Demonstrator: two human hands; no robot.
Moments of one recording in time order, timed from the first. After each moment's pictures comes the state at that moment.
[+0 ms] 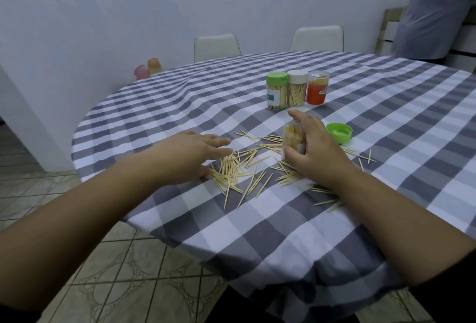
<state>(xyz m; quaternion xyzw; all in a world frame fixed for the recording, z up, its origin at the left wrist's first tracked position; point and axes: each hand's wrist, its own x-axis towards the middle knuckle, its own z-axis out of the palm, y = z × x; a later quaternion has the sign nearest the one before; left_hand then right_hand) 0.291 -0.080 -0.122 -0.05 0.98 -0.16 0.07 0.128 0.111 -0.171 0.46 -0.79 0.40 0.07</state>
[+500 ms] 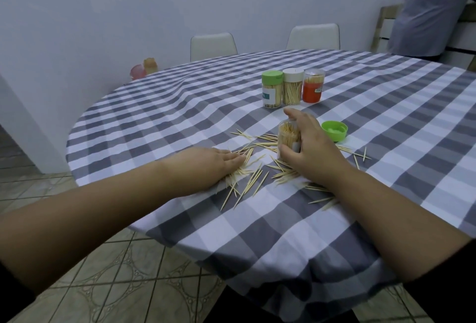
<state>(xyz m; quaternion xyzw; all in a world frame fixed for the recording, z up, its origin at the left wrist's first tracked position) 0.275 -0.070 -0.147 0.04 0.98 -0.20 0.07 0.129 0.109 -0.171 0.45 -0.79 0.40 0.07</state>
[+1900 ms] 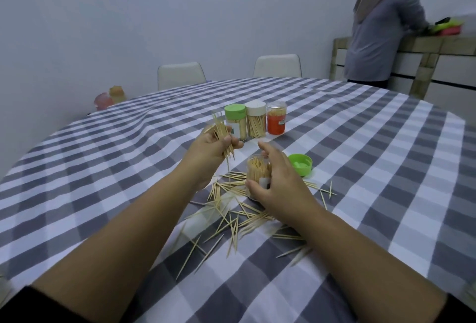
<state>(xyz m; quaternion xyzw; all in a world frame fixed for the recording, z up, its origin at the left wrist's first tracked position) 0.159 -0.047 -0.131 -0.12 0.69 0.67 -0.24 0.124 0.111 -0.166 0.40 -0.80 0.44 0.03</state>
